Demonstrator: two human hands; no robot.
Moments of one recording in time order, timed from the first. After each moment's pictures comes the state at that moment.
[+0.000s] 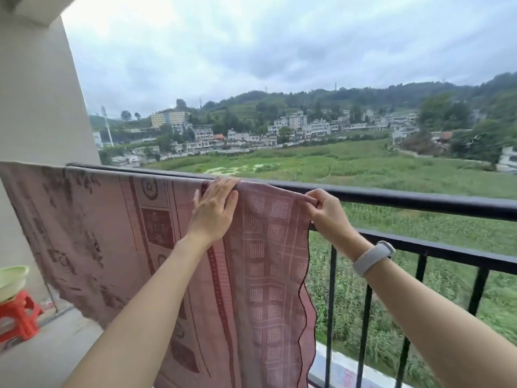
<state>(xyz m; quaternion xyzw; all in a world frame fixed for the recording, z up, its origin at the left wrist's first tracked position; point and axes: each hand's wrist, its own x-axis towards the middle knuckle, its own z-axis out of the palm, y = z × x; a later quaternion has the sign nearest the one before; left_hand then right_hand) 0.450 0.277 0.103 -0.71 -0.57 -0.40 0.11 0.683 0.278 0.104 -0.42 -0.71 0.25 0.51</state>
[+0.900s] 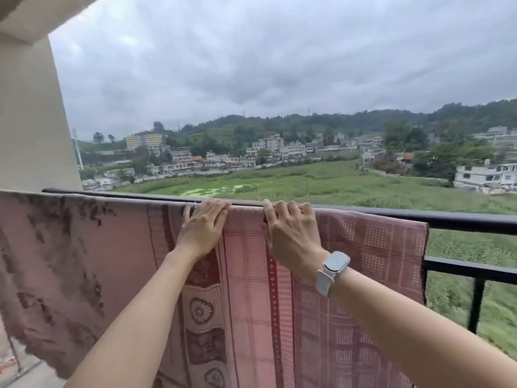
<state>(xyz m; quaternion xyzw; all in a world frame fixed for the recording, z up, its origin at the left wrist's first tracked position) 0.260 0.358 0.115 -0.74 -0.56 -0.35 0.14 0.461 0.301 0.123 -0.54 -0.74 -0.31 0.24</state>
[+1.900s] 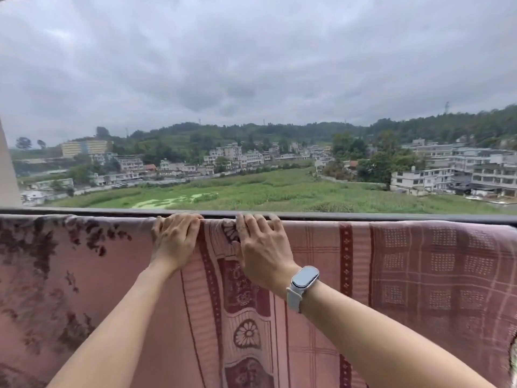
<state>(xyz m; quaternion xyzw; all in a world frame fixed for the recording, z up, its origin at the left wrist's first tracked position) 0.068 0.439 0.114 -0.72 -0.56 -0.40 0.11 0.260 0.375 0.110 -0.52 -0.73 -0.34 0.27</state>
